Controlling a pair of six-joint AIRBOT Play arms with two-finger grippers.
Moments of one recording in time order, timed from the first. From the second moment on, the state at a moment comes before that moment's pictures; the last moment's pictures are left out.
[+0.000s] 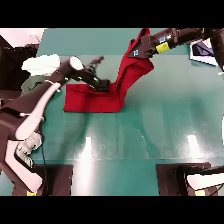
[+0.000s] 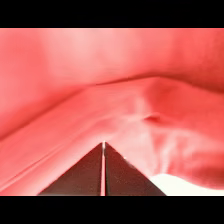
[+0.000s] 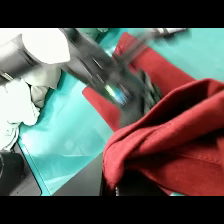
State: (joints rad) left arm -0.33 -1.82 1.70 0.95 -1.14 -1.41; right arm 0.23 -1.59 1.99 -0.75 1.43 1.38
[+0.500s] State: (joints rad) left arm 0.04 -1.47 1.70 1.21 -1.33 -1.39; right arm 0.42 -1.77 1.99 -0.75 1.28 1.33
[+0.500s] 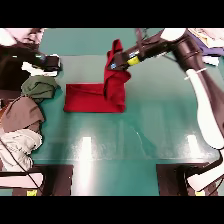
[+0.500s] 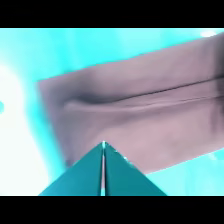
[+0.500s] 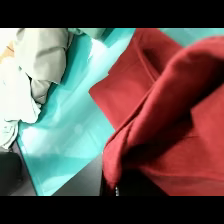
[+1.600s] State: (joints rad) left arm 0.14 -1.37 1.69 1.19 -1.43 -1.39; right arm 0.27 -1.66 1.44 -0.78 1.11 1.27
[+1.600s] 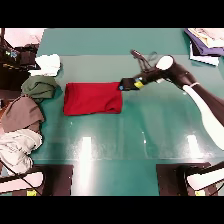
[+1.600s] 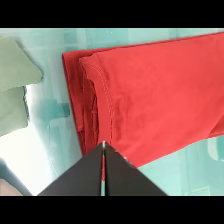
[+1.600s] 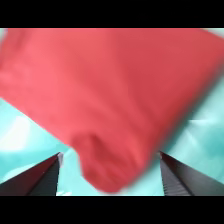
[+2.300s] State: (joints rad) left arm 0.14 -1.37 1.69 1.19 -1.43 -1.39; right arm 0.36 -1.95 1.50 -0.40 1.01 1.22
